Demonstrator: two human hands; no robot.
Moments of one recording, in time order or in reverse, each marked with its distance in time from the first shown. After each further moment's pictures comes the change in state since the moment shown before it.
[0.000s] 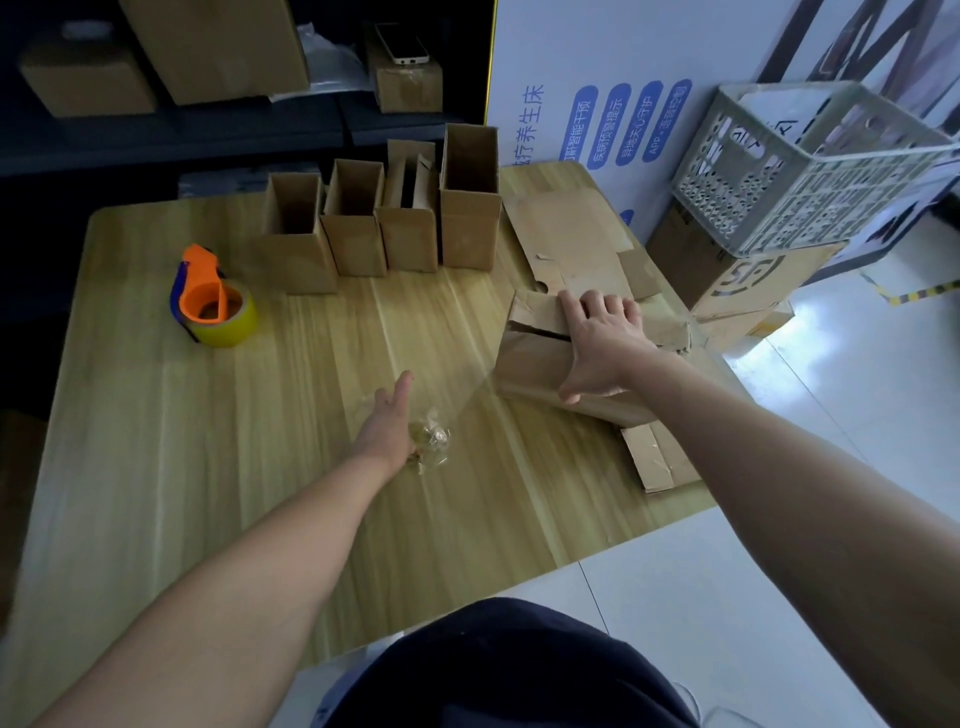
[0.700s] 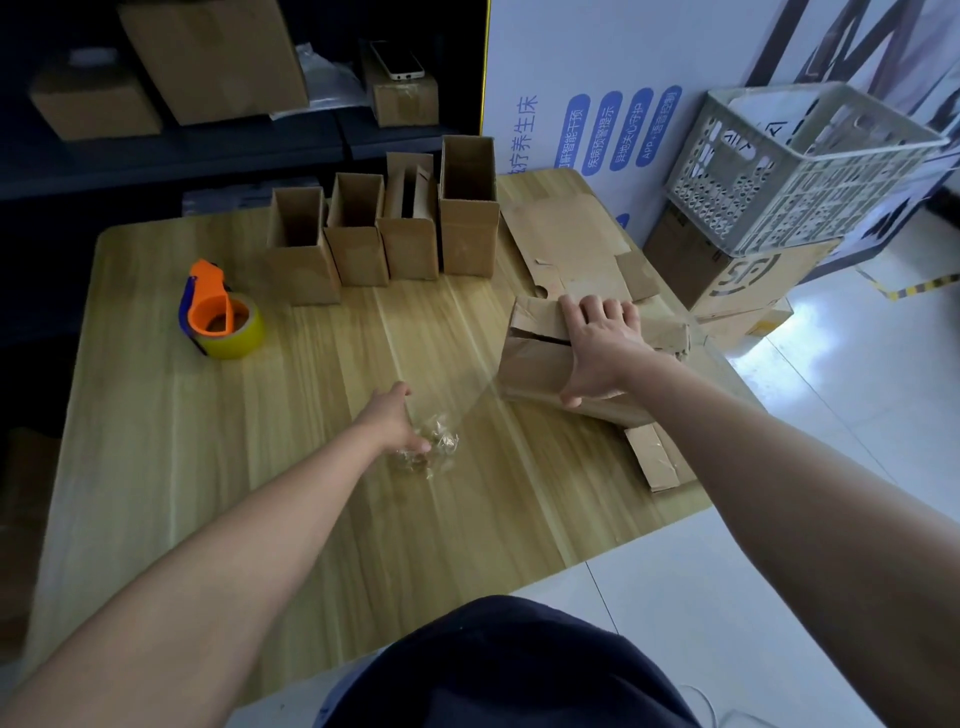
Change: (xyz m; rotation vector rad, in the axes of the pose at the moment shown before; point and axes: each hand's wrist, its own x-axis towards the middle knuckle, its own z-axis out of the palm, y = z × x) left_hand 0.003 0.025 -0.048 0.039 -0.242 -0.146; right_hand 0.000 -0.002 0.006 -0.009 0.008 0.025
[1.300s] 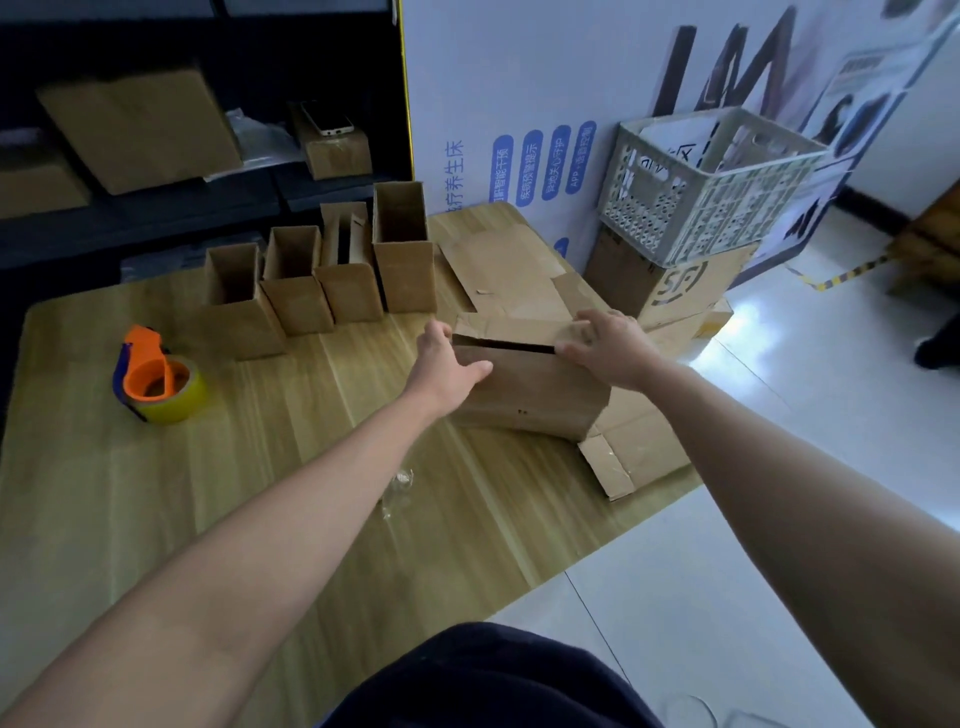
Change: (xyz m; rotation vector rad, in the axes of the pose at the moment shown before) left_hand -0.020 0.156 -0.013 -0.336 0.259 0.354; right_hand -0.027 0.081 -0.004 0.593 0.127 0.304
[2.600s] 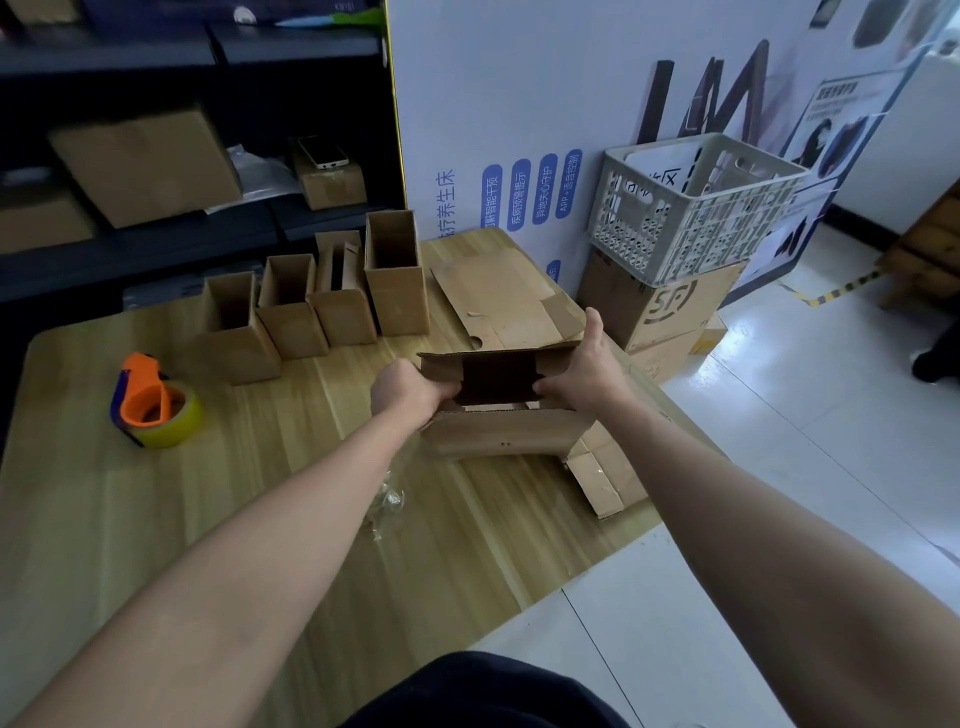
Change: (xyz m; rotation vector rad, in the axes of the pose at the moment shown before) left_hand 0.003 0.006 -0.012 0.118 0.121 -0.300; right_hand -0.009 -0.012 0.016 0.309 0.139 0.141
